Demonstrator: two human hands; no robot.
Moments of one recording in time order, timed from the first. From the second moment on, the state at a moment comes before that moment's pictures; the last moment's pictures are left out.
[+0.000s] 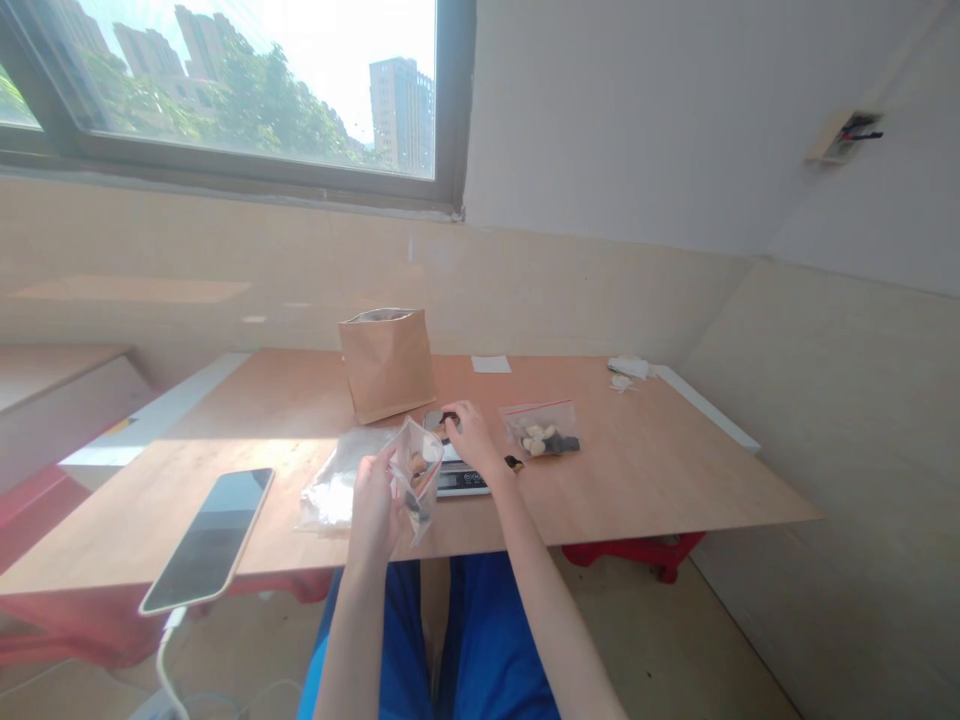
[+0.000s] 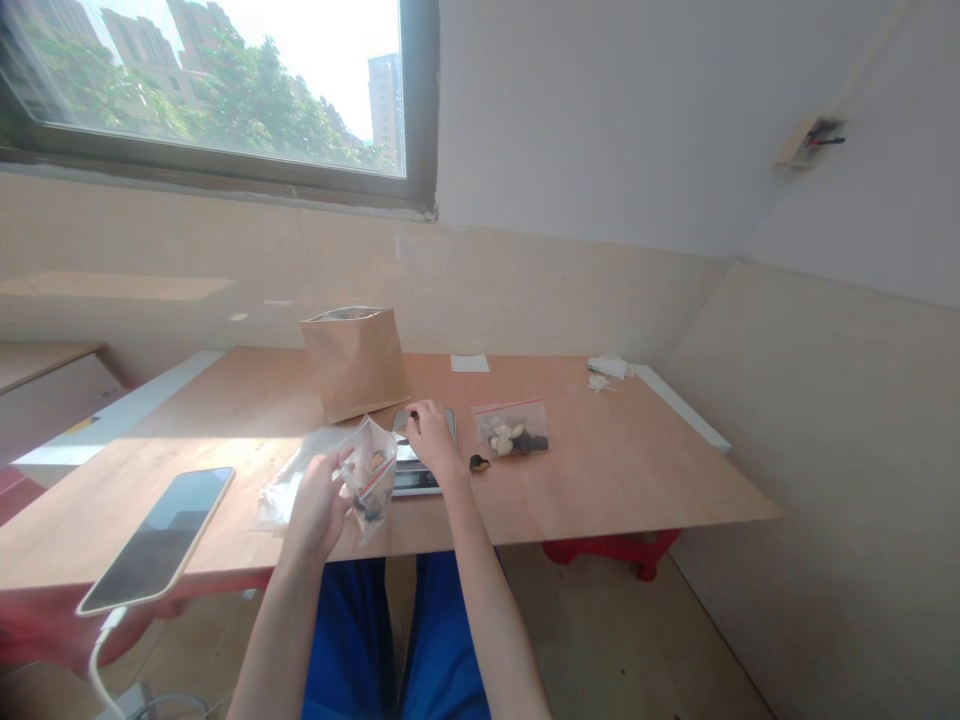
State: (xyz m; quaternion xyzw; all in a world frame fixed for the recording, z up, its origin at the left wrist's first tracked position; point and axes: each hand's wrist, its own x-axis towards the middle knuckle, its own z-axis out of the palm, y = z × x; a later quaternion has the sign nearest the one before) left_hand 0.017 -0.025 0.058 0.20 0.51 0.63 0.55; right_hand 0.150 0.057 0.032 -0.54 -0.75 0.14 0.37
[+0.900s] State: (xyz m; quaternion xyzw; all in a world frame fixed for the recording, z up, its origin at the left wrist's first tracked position) left_hand 0.020 -0.024 0.050 0.25 0.52 0.62 0.54; right_hand 0.141 0.033 0.064 -0.59 -0.63 0.25 0.45
